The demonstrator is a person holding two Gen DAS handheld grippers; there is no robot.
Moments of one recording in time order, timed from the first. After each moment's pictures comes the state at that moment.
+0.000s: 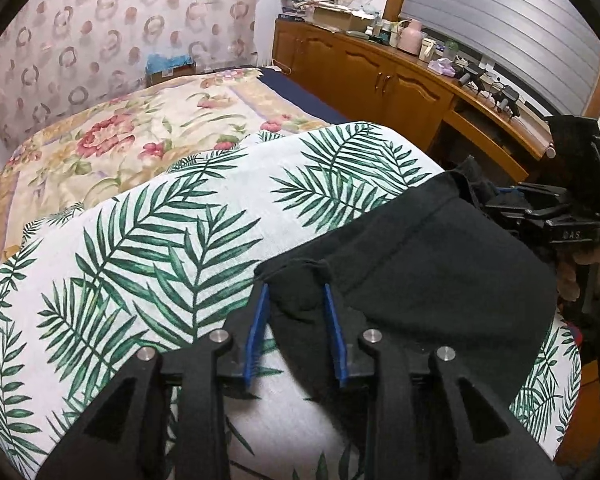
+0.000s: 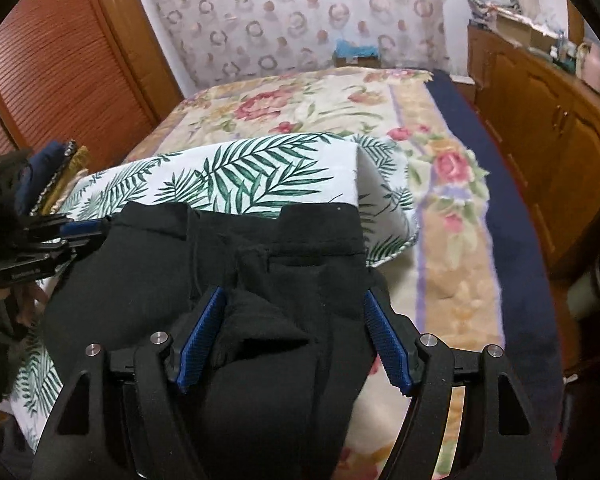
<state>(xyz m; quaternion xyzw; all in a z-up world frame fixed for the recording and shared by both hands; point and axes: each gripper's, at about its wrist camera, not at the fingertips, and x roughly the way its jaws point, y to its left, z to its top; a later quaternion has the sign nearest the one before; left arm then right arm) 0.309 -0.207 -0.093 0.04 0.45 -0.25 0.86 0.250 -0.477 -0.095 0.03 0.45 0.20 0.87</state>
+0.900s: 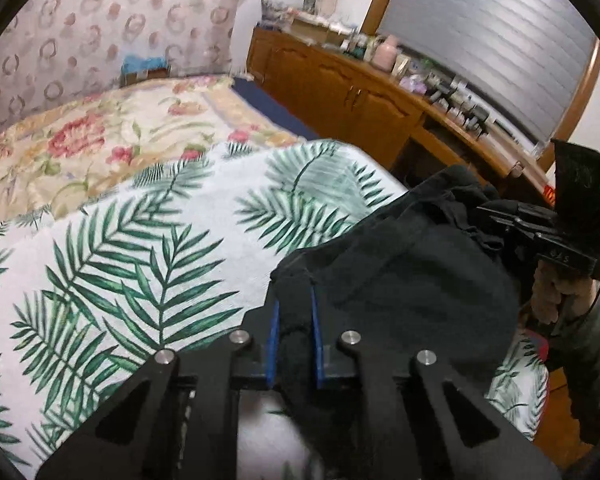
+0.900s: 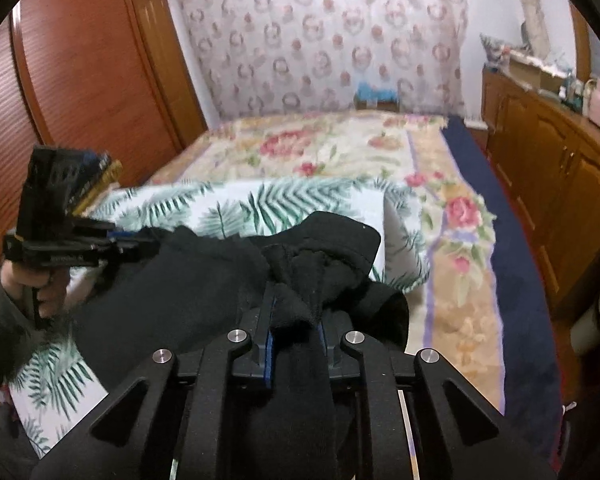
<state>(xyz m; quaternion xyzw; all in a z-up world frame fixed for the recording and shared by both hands) 0.304 -0.204 -0.070 -0.01 0.43 -0.31 0.85 0.209 -0.470 -0.051 0.02 0.35 0.22 0.91</state>
